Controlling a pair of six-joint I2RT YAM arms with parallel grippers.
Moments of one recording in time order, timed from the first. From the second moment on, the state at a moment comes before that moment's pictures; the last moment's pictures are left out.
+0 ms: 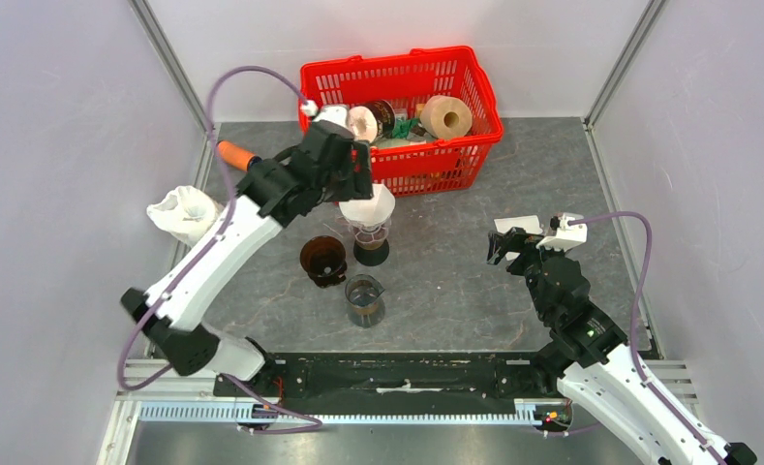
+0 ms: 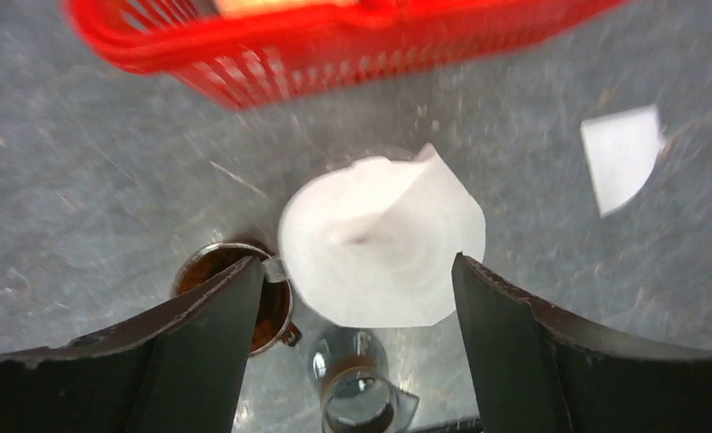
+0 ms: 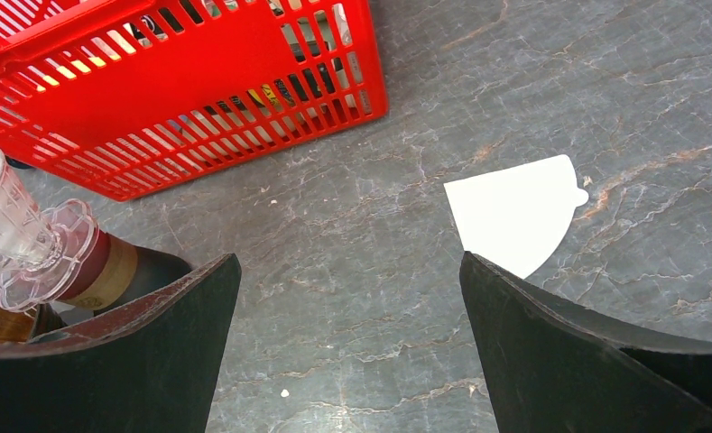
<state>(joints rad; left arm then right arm) -0.71 1.49 1.70 -0.99 -0.32 -0.51 0.60 0.45 0.48 -0.21 0.52 0.41</state>
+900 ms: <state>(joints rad) -0.70 0.87 0.88 -0.87 -0.69 -0.85 0.60 0.78 0.59 -0.35 0.64 0.57</state>
